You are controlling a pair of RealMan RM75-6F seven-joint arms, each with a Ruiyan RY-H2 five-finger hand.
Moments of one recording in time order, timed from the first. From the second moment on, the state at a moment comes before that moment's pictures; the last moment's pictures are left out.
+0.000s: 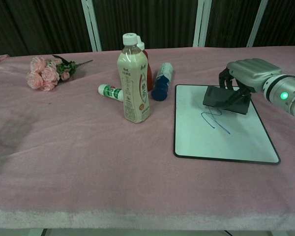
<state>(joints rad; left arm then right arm) -0.15 -1.13 -0.01 -1.63 1.50 1.39 0.13 0.72 -1.75 0.24 -0.97 -1.17 0.93 -0.32</state>
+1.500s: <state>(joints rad) -0.16 -1.13 -0.01 -1.63 1.49 1.38 0.15 0.73 -1.82 0.15 -0.97 -1.27 0.93 -0.33</state>
